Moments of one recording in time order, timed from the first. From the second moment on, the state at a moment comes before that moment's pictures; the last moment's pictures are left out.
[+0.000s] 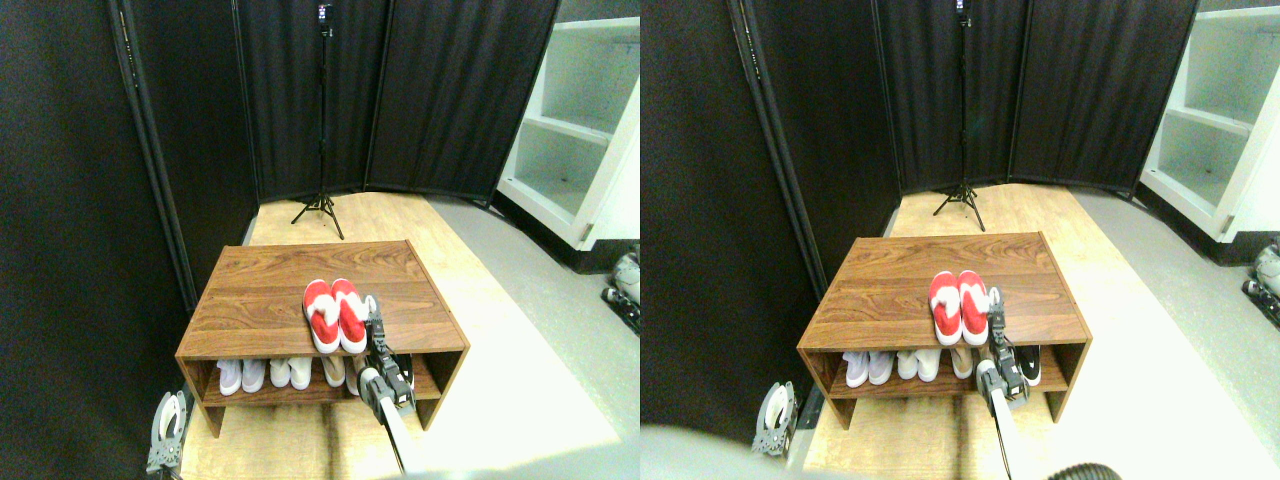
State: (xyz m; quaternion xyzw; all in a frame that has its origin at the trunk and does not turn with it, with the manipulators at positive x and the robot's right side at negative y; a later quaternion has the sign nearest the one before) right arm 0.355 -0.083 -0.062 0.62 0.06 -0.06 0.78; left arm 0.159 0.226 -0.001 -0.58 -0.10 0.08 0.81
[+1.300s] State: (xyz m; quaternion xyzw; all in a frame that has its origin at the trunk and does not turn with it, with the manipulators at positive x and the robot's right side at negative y) right arm 0.214 -0.179 0.012 0.58 -0.05 0.04 0.81; left arm 0.167 0.215 -0.009 -0.59 -0.07 0.09 0.80
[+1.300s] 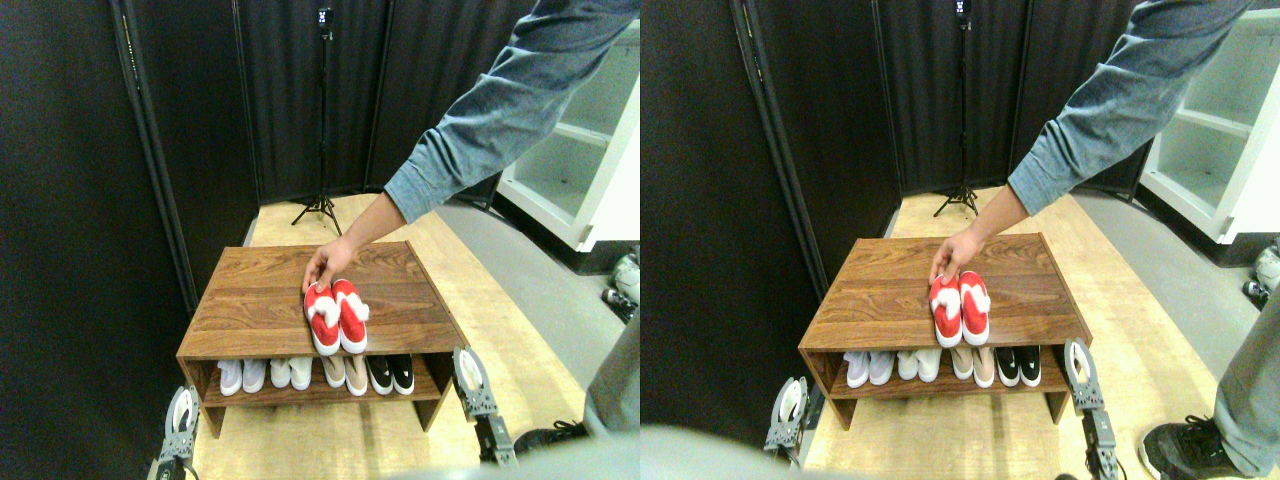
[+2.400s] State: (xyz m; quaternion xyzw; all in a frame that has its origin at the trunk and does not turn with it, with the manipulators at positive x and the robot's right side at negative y) right arm 0.212 -0.158 0.015 0.58 -0.02 0.08 0.81; left arm 0.159 0.216 -0.005 -0.59 -0.08 0.07 0.80
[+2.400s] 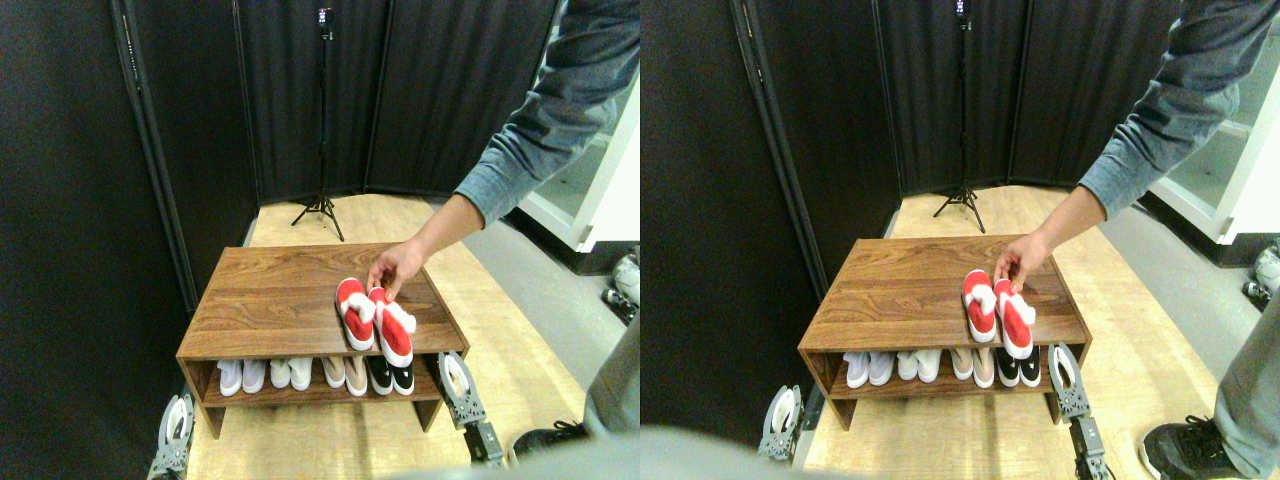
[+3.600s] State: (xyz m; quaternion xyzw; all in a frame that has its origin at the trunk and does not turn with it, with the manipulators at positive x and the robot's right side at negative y) right arm 0.226 -0.134 -0.027 0.71 0.11 0.05 0.70; left arm 0.167 0.214 -0.004 -0.58 -0.08 0.08 0.80
